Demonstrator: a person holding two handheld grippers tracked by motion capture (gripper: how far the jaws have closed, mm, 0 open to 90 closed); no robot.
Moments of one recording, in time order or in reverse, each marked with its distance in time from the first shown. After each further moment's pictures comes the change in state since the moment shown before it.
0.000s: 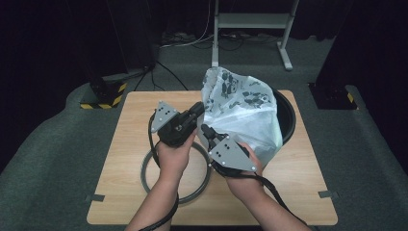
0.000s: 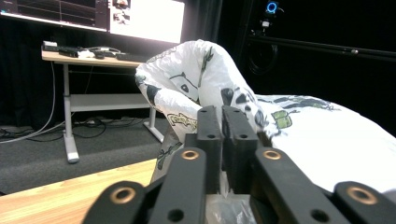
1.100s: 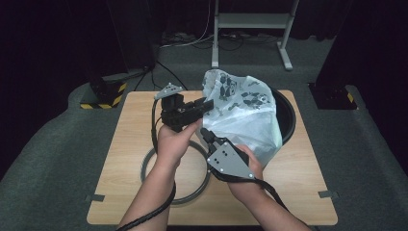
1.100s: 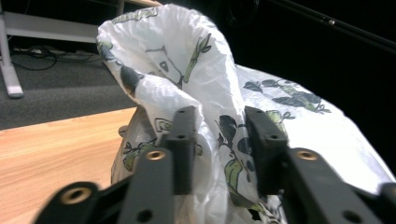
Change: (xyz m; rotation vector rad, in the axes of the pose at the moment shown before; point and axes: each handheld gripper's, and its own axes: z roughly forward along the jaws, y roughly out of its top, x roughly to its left) left arm 0.016 0.028 0.033 0.272 -0.128 -0.154; right arm 0.006 -0.006 -0.004 -0.012 -0.002 -0.063
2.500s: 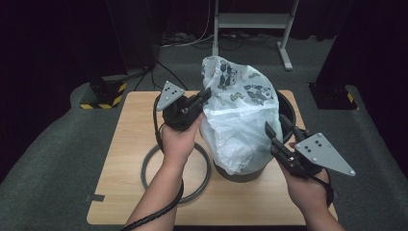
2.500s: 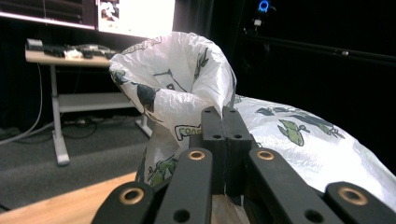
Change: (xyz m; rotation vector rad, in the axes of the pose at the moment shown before) left arm -0.029 0.005 -0.009 -0.247 0.097 0.168; right arm -0.106 -0.025 -0.088 0.022 -0.190 0.280
